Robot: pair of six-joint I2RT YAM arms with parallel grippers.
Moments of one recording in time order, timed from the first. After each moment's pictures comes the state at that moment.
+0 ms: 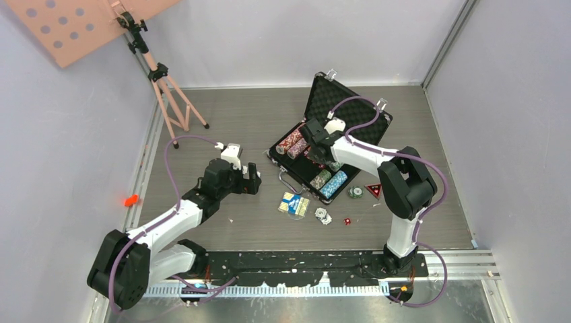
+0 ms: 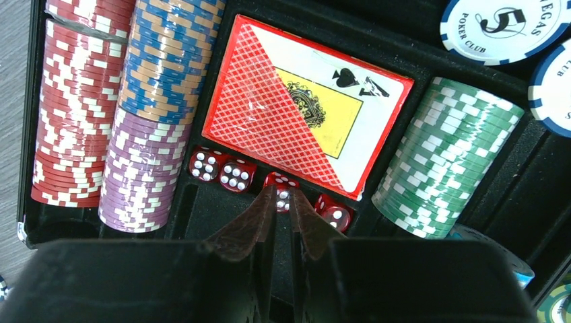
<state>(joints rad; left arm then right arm) -0.47 1.07 0.44 0.10 -0.01 -0.29 0.63 1.85 1.28 -0.49 0.47 0.99</state>
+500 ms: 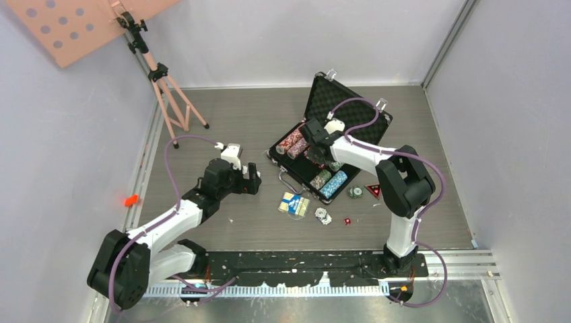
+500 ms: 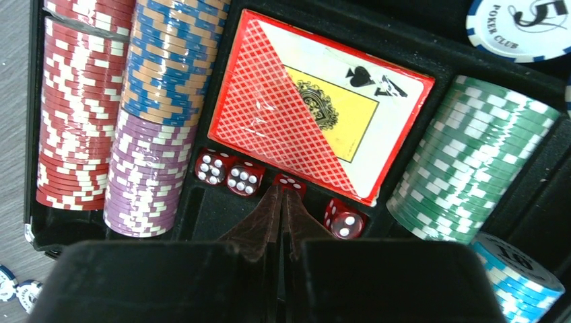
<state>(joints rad) -0.47 1.07 0.44 0.10 -0.01 -0.29 0.63 1.87 1.28 -0.48 0.43 1.00</state>
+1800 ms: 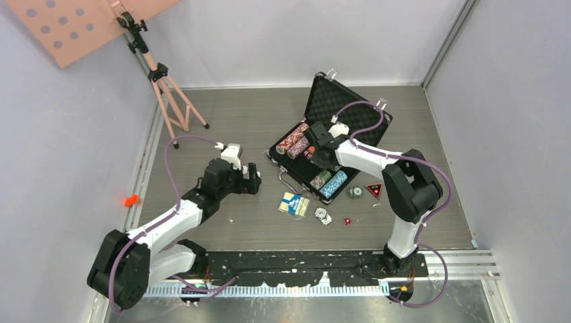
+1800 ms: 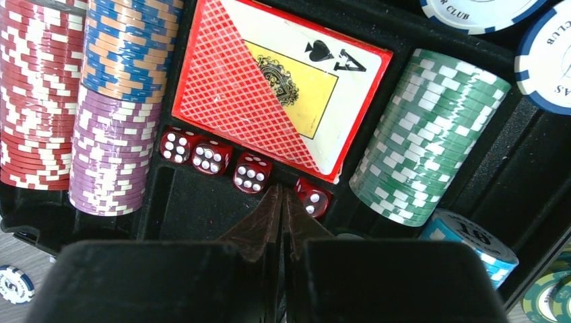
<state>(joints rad) -0.47 1.07 0.44 0.10 -0.01 -0.29 0.62 1.81 1.20 -0.47 0.42 0.99</state>
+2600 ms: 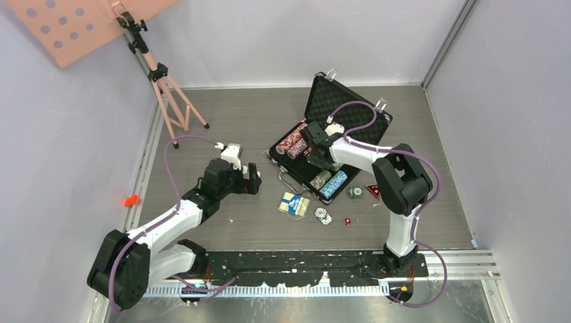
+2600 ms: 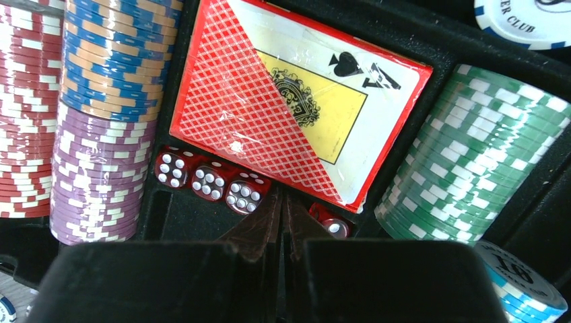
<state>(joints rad) -0.47 1.07 0.44 0.10 -0.01 -0.29 0.62 1.90 1.26 -0.47 0.40 0.99</state>
